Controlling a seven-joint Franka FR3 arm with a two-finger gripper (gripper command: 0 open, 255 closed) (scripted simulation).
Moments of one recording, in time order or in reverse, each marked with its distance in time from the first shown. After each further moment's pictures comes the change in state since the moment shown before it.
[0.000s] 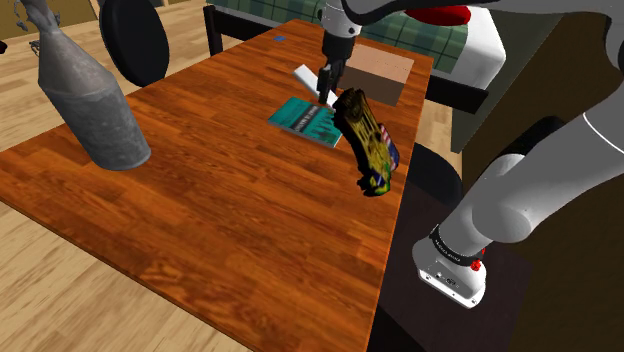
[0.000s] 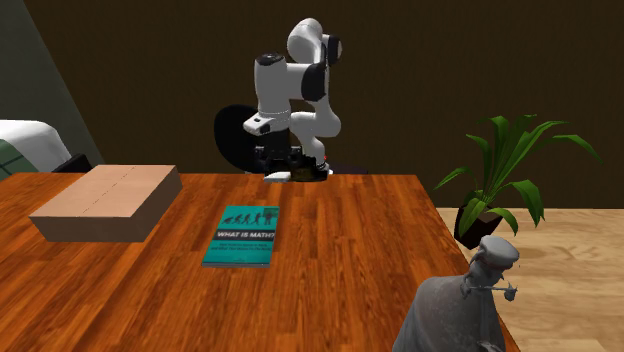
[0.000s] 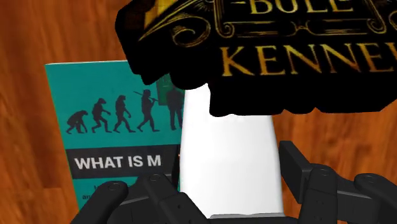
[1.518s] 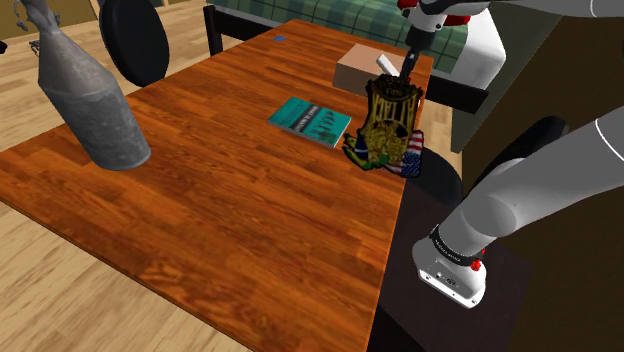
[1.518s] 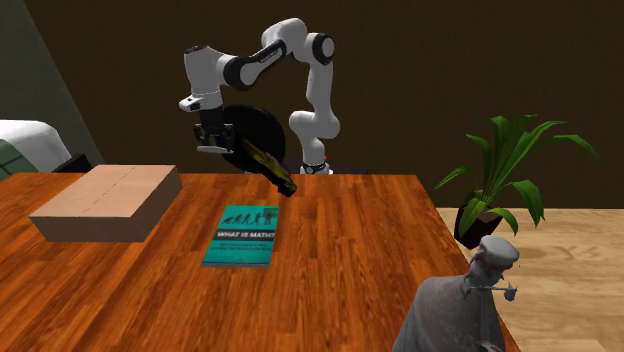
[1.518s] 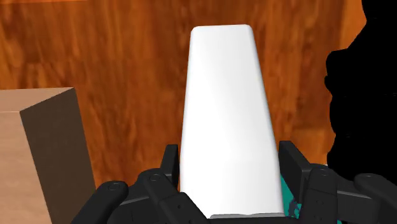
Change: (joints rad) arm -0.223 -0.089 -0.370 -0.068 -0.110 -0.011 -0.545
